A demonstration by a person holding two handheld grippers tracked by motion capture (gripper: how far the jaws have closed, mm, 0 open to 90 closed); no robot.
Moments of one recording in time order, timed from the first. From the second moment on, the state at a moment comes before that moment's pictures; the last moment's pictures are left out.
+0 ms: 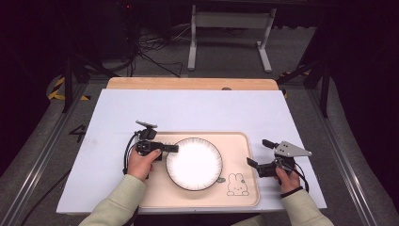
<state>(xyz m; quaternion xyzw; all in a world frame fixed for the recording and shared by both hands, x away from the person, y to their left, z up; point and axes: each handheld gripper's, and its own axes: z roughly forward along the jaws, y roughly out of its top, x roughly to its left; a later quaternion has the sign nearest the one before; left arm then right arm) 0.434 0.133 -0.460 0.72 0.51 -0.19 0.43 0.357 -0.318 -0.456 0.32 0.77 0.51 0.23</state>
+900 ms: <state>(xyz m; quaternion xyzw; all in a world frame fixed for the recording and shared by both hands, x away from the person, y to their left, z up) 0.410 0.141 -0.419 0.73 0.39 -0.01 0.55 0.359 -0.319 -0.456 0.32 0.77 0.51 0.22</state>
